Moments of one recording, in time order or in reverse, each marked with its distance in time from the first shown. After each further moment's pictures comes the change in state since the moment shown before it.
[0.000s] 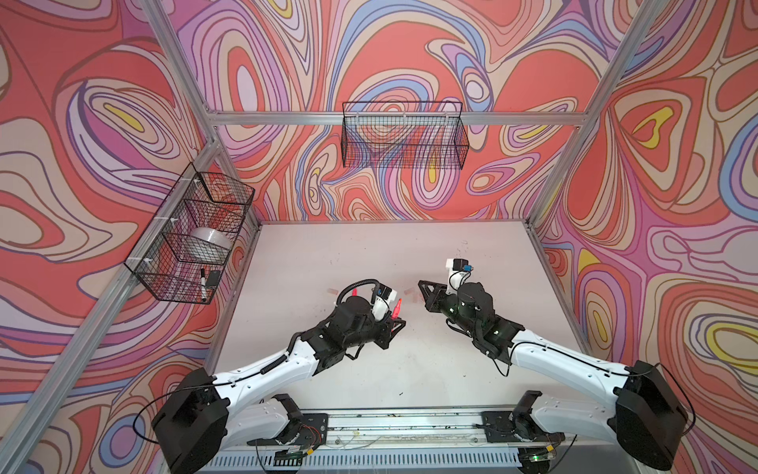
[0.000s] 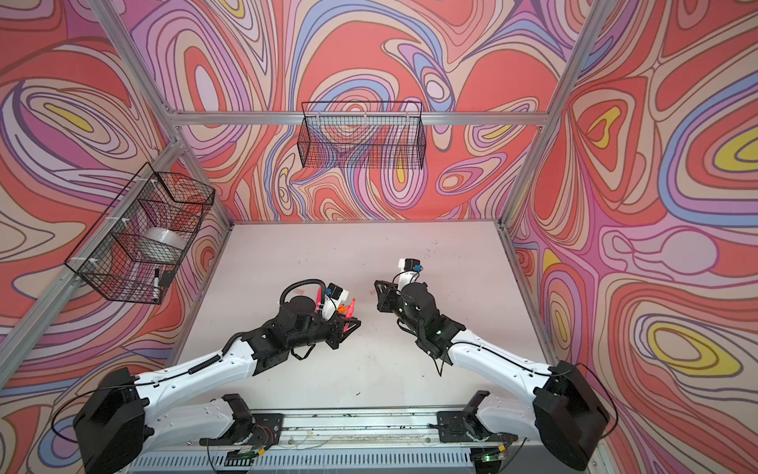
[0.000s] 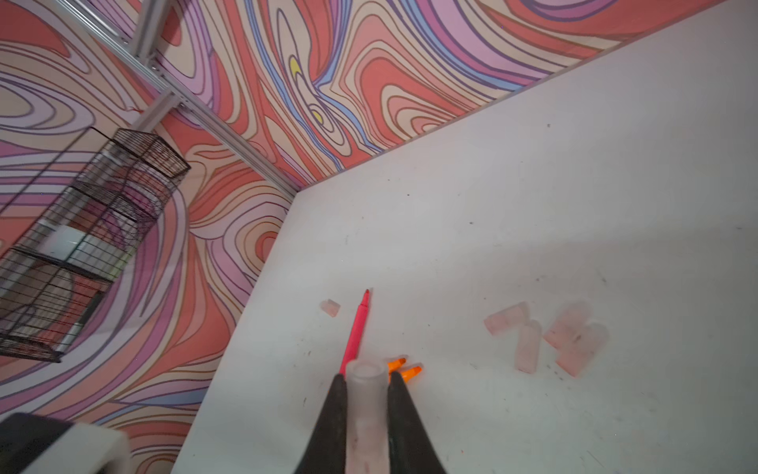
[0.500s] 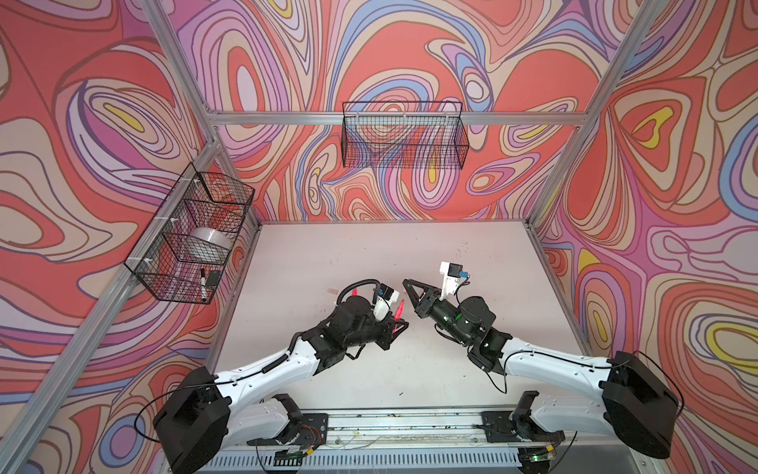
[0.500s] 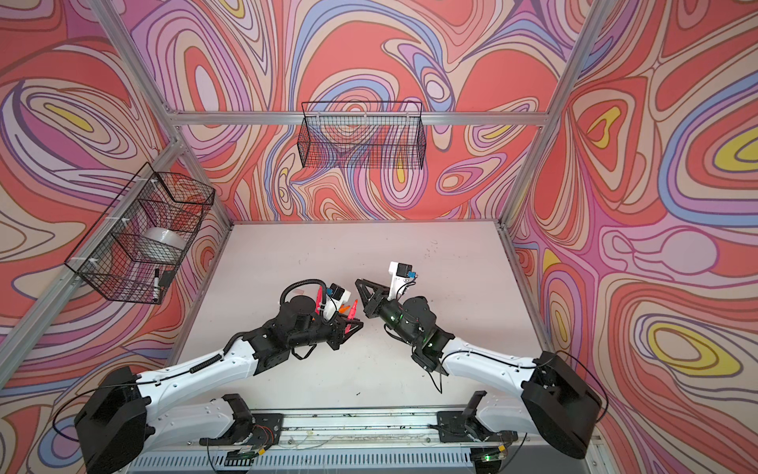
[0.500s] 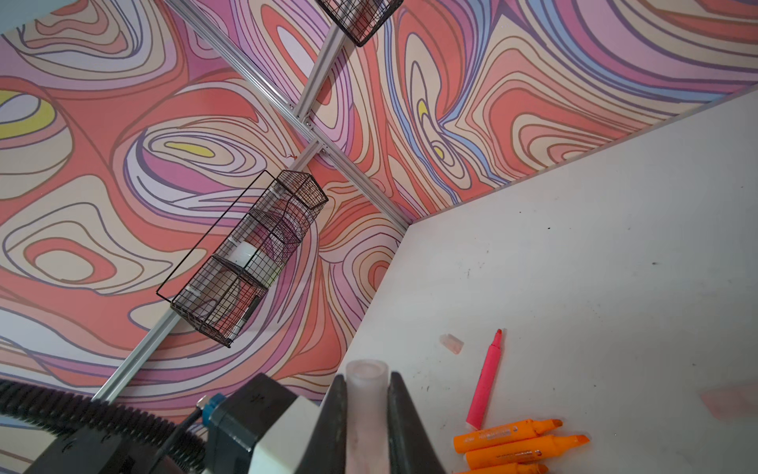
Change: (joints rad) left arm 0.000 0.002 0.000 0.024 0.038 -0.005; right arm 0.133 0.043 -0.095 0.432 -0.001 0.071
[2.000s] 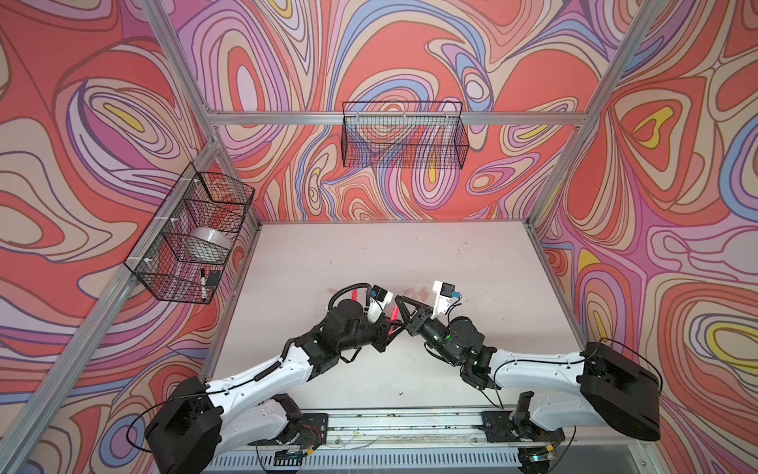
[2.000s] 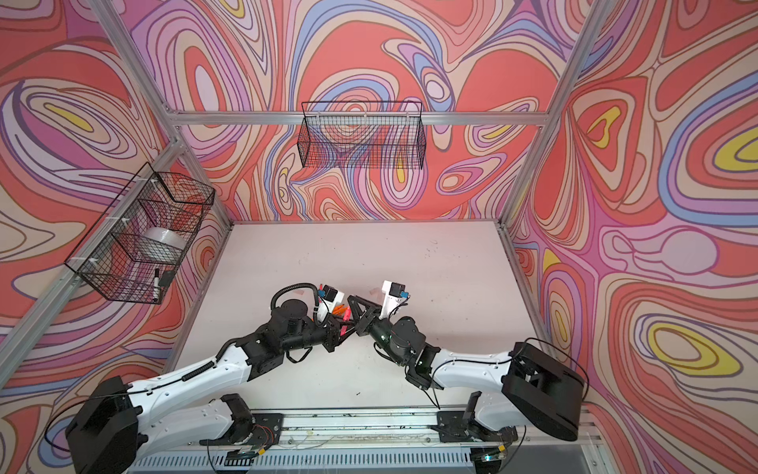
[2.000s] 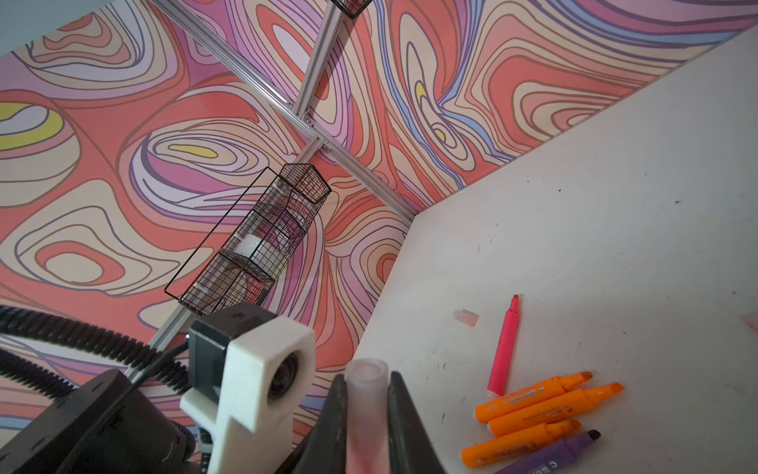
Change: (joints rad) left arm 0.021 -0.077 -0.073 0.059 0.039 -0.048; right arm 0.173 0.099 -0.085 0.209 0.193 0.044
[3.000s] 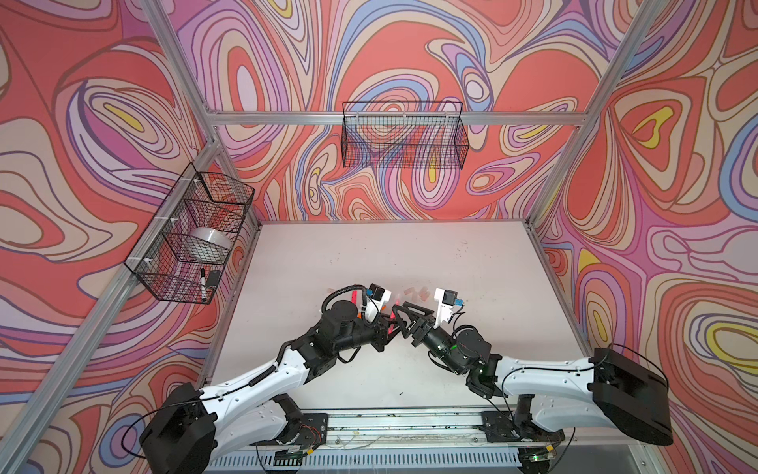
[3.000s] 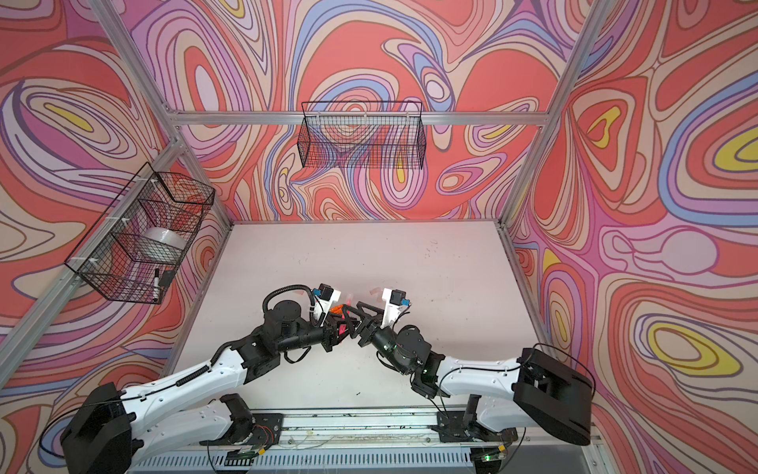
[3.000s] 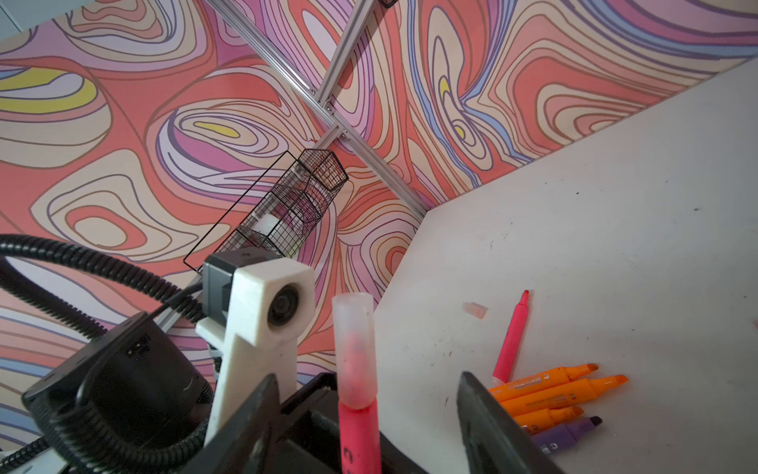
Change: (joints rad) left arm 0.002 -0.034 -0.012 0.060 0.027 -0.008; right arm 0.050 -0.095 -0.056 -0.006 0.021 -0.080
